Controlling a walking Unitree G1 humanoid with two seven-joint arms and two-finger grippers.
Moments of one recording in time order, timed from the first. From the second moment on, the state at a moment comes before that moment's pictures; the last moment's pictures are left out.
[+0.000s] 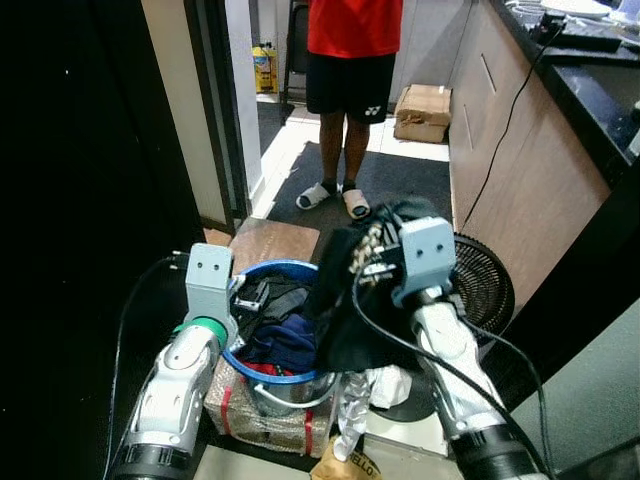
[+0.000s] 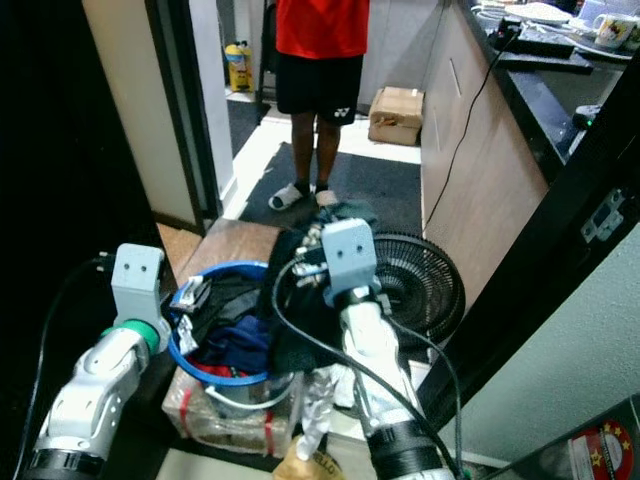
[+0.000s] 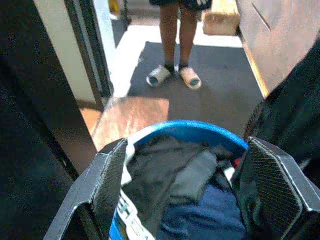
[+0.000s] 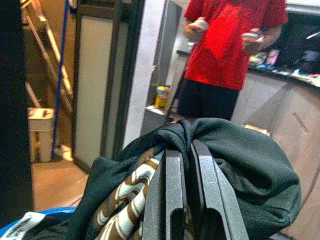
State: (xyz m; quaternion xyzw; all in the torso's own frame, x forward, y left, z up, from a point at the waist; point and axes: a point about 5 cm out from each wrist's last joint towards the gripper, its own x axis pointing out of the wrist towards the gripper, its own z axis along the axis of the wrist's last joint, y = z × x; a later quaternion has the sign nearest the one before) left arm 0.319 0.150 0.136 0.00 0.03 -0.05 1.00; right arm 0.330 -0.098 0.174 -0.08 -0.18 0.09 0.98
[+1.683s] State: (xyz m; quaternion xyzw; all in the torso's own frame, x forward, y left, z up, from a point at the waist) left arm 0.330 0.149 0.167 0.02 -0.02 -0.06 1.00; right arm 0.333 -0.117 0.198 -0.03 -0.21 0.03 0.98
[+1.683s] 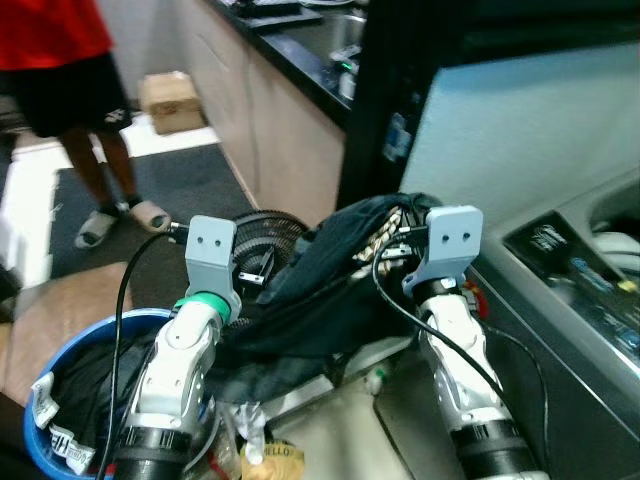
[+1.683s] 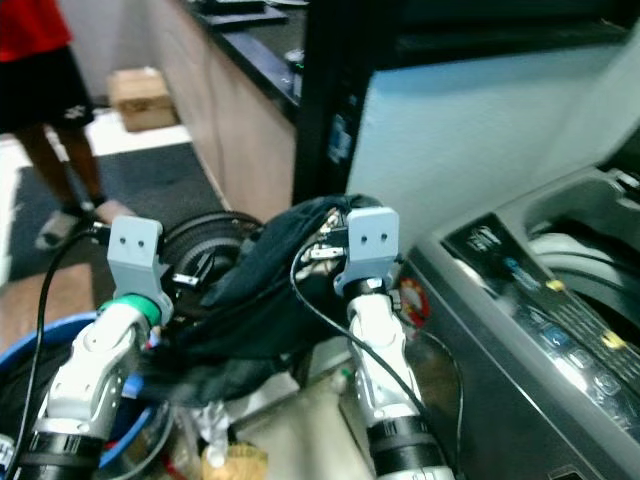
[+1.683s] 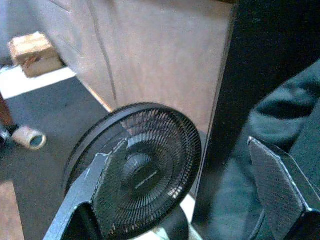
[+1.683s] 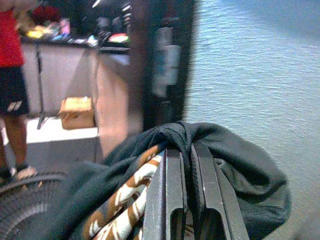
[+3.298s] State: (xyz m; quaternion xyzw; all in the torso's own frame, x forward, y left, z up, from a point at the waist) left arm 0.317 0.142 0.325 -0.05 -0.27 -0.11 0.96; right arm 0.322 -0.114 0.316 -0.07 -0.41 0.05 0.91
